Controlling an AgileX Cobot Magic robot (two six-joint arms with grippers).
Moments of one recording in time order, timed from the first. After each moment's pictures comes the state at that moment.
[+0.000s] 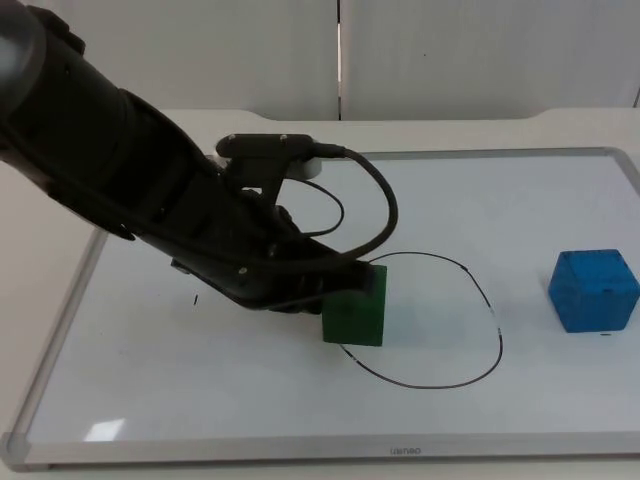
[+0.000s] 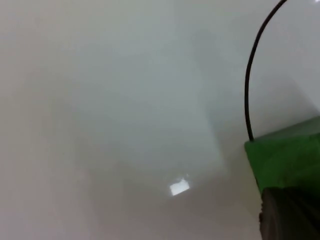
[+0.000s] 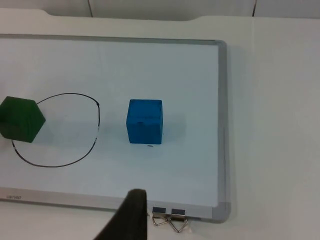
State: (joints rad) right arm 0.09 0.00 -0.52 0.01 1.08 0.01; left arm -0.54 1.99 -0.94 -1.39 0.14 1.15
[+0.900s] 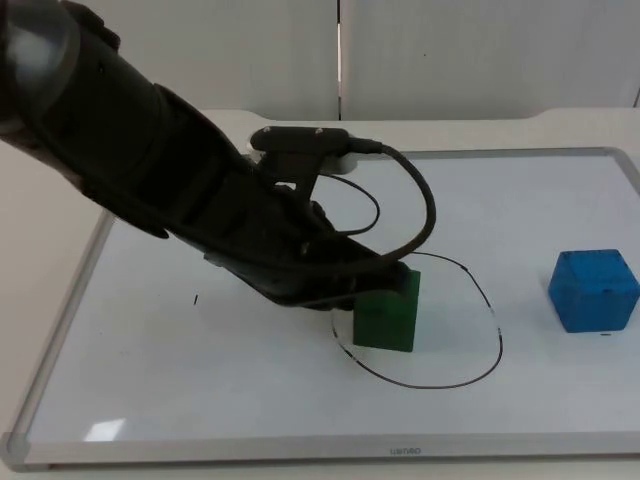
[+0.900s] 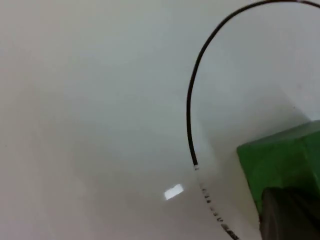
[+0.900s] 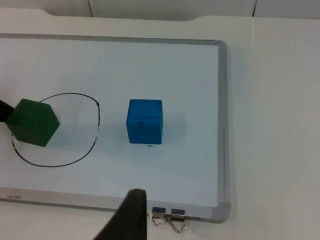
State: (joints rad) right arm 0.09 0.00 -0.52 0.01 1.08 0.01; left arm -0.60 2.00 -0.98 -1.39 0.14 1.15
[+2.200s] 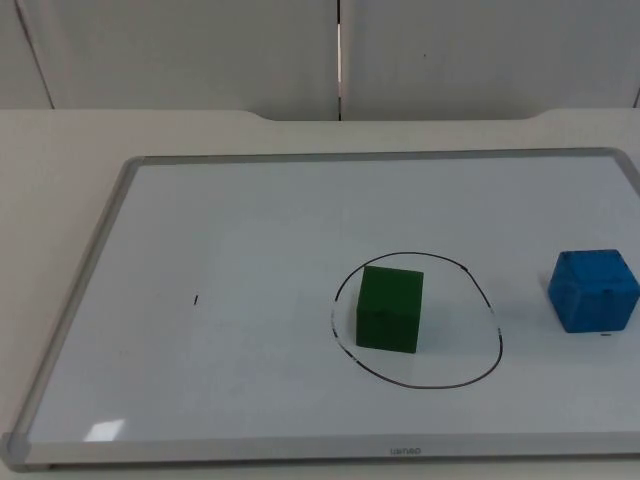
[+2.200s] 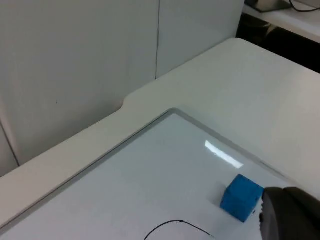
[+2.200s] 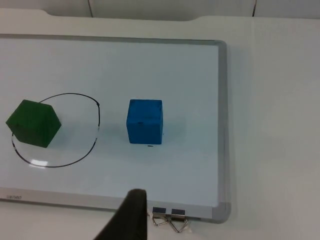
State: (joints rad) right arm 0.09 0.00 -0.52 0.01 1.08 0.01; left arm -0.52 1.09 -0.97 -0.74 0.47 0.73
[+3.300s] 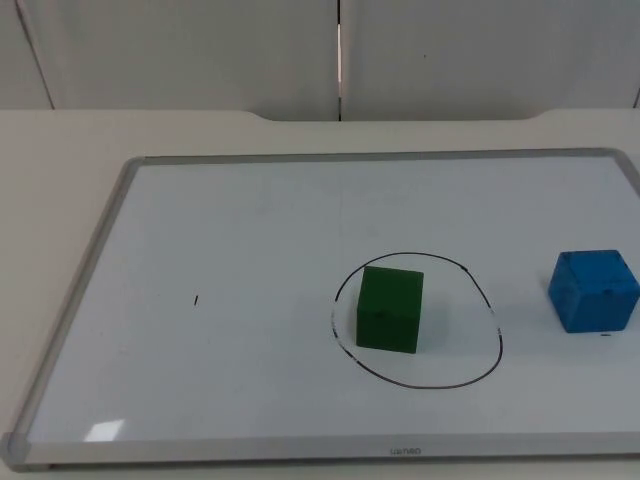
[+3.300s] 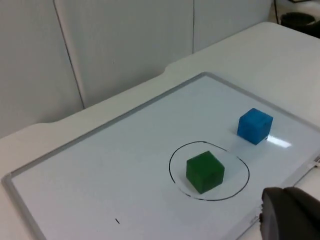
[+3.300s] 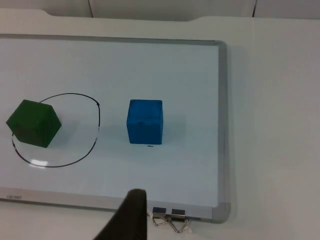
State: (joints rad) right arm 0.09 0.00 -0.52 0.01 1.08 0.01; left arm -0.52 0.26 -0.68 -0.21 0.87 0.20
